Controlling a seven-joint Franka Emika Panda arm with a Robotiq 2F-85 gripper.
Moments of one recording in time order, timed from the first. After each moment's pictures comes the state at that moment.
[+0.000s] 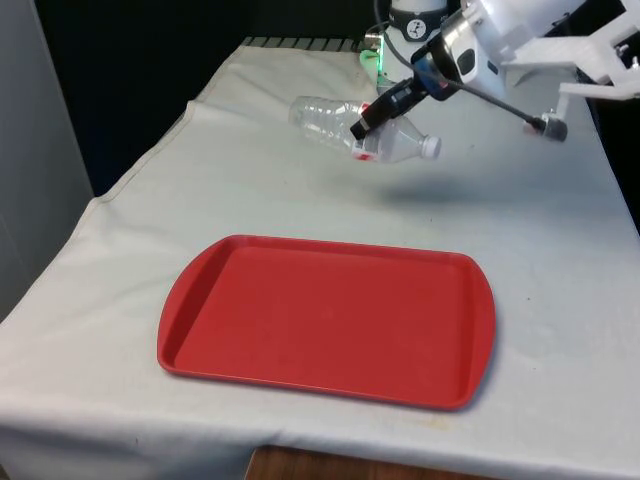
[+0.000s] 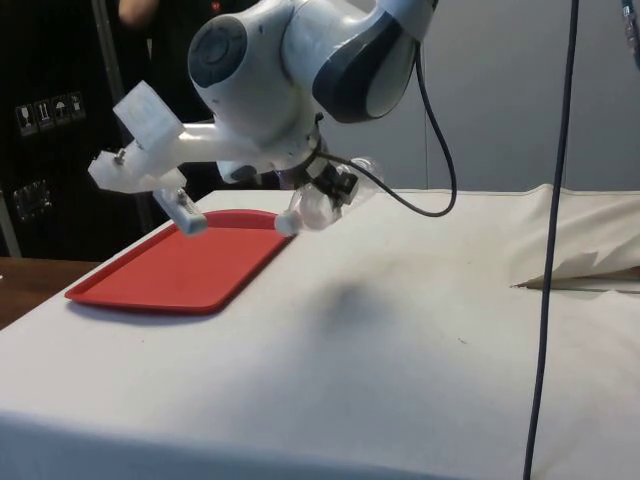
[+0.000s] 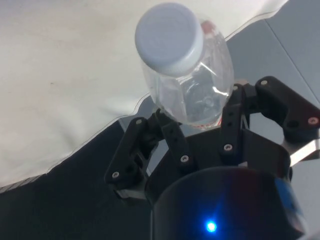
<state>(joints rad) 0.12 0.32 0.11 -2.18 -0.95 1.98 -0.32</state>
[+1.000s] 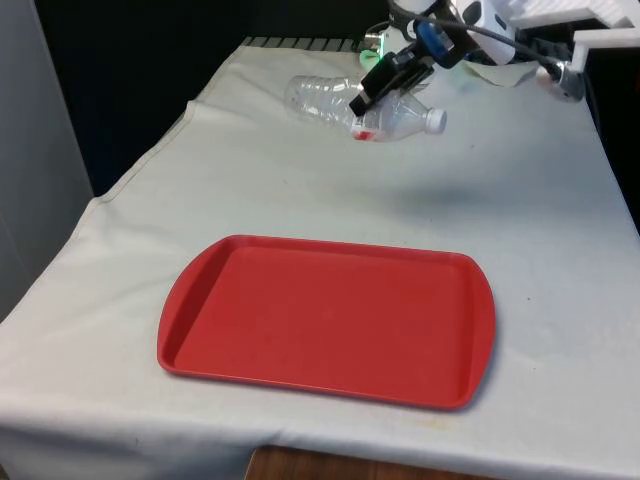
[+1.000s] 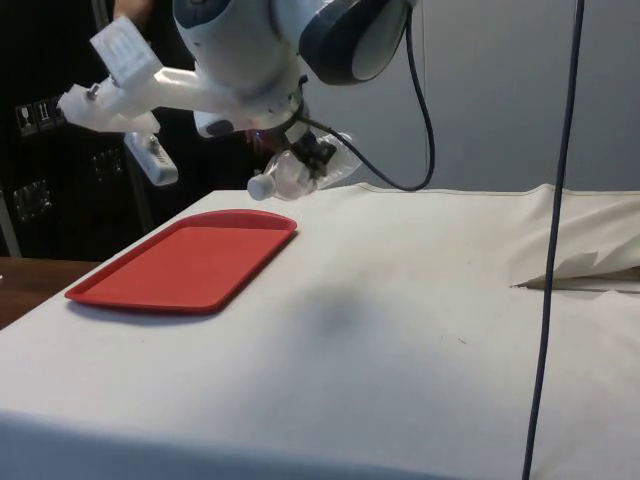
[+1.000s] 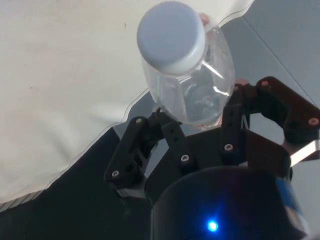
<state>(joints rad) 0.12 0.25 0.11 -2.15 -0.95 1.99 -0.30</state>
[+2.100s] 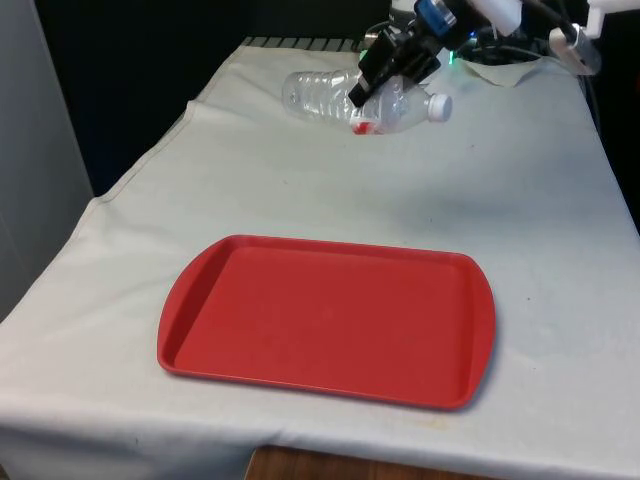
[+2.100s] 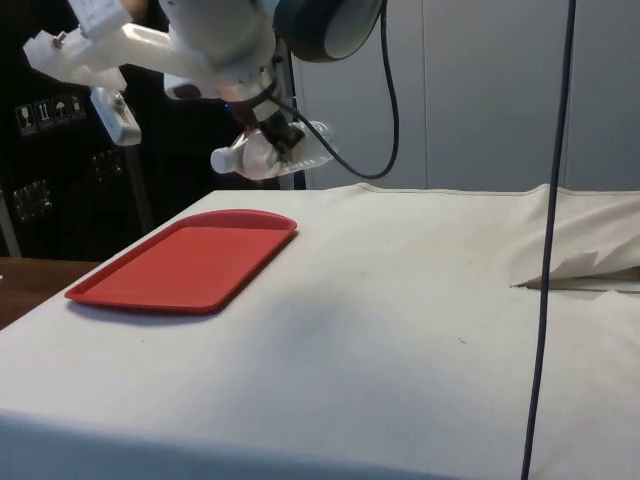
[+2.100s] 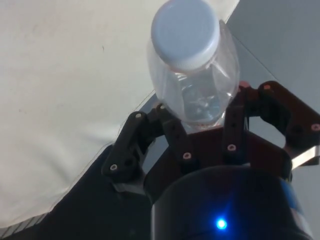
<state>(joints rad) 0.11 0.24 0.11 -2.07 -0.95 2.02 -0.21</state>
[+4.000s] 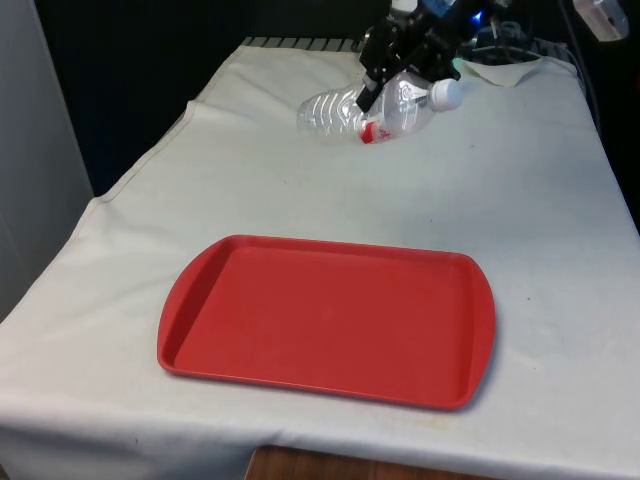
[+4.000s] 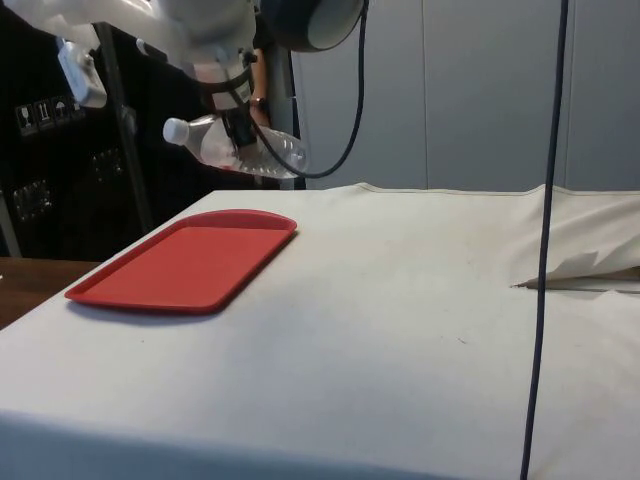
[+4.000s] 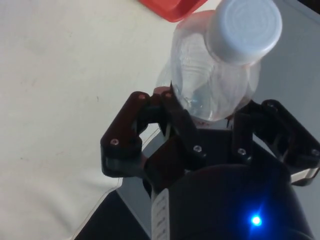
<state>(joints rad) 0.10 0.25 0.08 -2.02 -0.95 2.19 0.14</state>
